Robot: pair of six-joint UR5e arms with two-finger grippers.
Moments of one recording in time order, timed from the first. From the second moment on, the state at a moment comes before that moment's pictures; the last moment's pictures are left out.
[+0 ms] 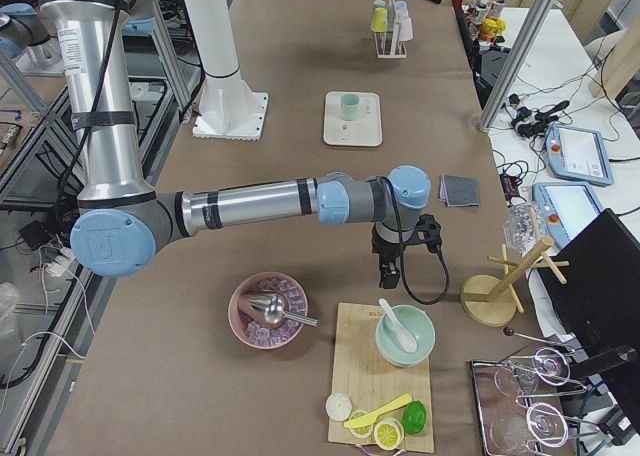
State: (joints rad) left arm -1.52 -1.62 -1.59 -1.66 -2.51 -0.46; right arm 1.44 -1.47 1.64 -1.66 2.30 -0.01
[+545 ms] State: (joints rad) left arm -1.53 -1.57 -1.57 -1.64 -2.46 -0.33; right arm 1.43 -1.46 1.64 -1.66 2.30 -0.01
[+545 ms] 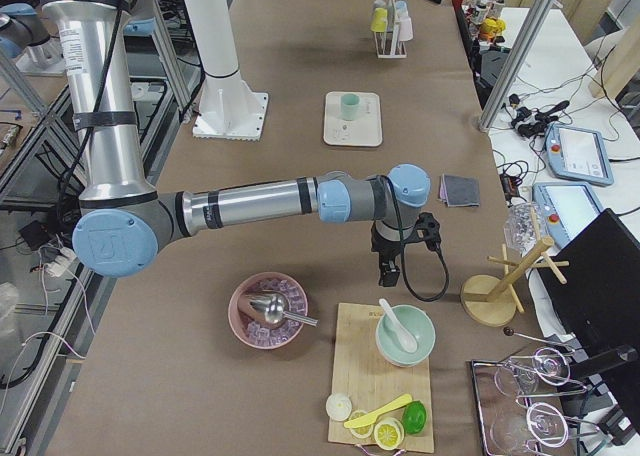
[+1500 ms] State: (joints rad) left arm -1.51 -1.56 -1.59 -1.62 -2.41 -0.29; right arm 1.42 -1.46 1.64 -1.66 2.30 -0.01
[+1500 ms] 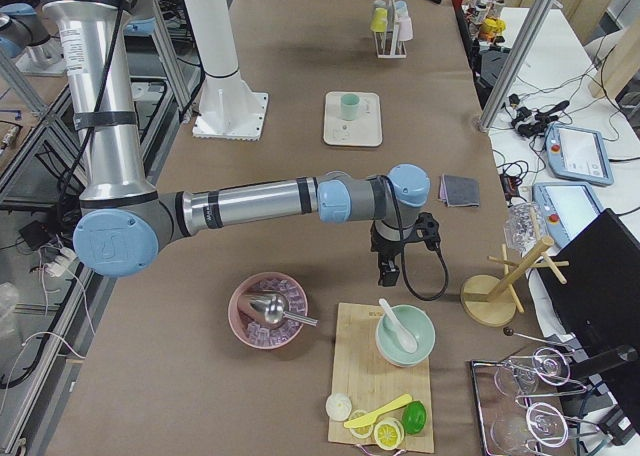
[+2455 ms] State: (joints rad) left arm -1.55 -1.55 -1.61 -1.60 -2.36 -0.18; right arm 1.42 -1.47 1.64 -1.66 2.30 -0.01
